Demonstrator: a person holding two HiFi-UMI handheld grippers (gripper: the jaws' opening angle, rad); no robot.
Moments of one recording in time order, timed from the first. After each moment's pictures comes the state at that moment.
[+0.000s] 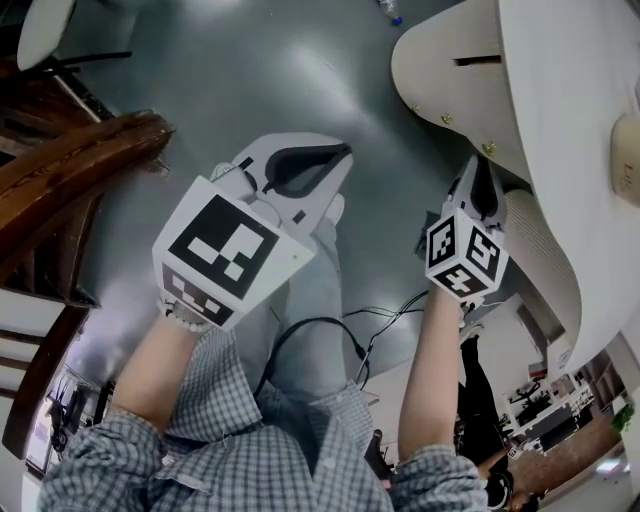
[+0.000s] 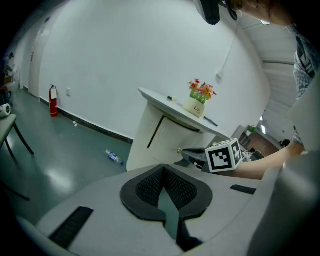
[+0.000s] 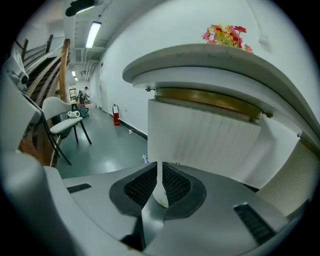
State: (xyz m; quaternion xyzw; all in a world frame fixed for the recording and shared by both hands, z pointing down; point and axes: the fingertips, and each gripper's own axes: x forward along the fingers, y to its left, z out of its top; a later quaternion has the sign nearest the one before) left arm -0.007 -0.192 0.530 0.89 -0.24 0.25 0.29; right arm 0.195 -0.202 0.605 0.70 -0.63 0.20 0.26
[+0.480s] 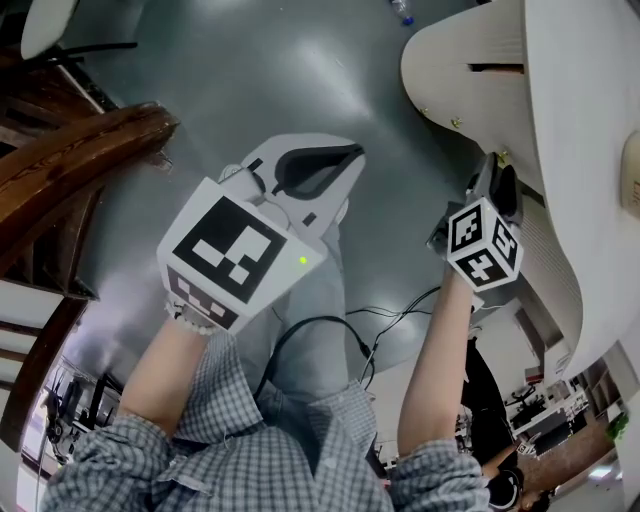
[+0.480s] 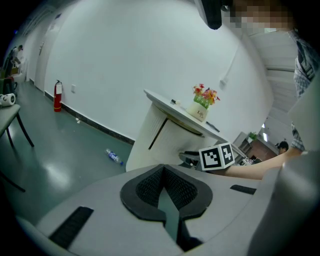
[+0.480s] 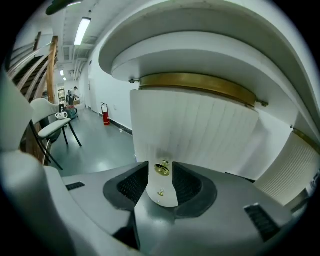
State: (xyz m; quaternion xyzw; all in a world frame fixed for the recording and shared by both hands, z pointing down) left arm -0.008 -0.193 0.532 0.89 -0.26 0.23 0.31; right arm 0.229 -0.210 0.623 0.74 -0.59 0.22 0.25
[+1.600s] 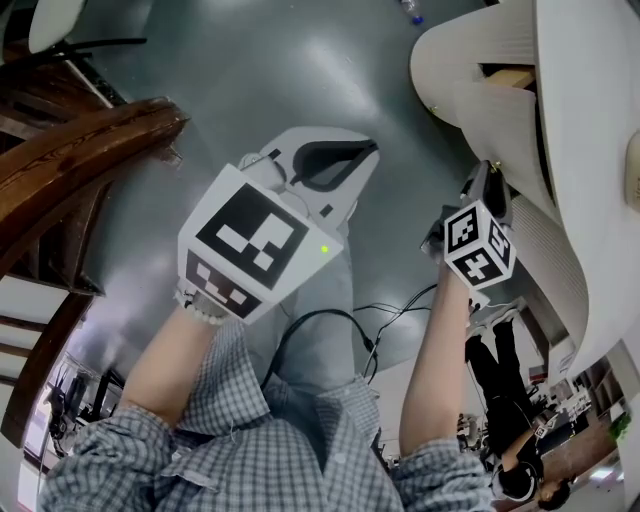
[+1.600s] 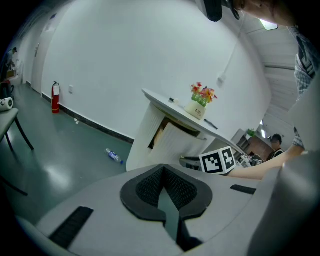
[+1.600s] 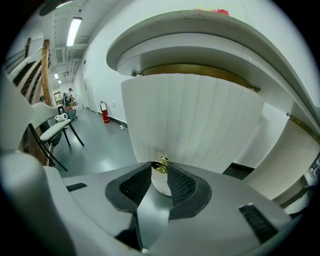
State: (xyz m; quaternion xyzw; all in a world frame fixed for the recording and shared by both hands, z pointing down) left arm -0.014 -0.188 0.529 0.89 -0.25 0.24 0.30; right arm 0.211 -0.181 0.639 0.74 -0.57 0.27 0.25
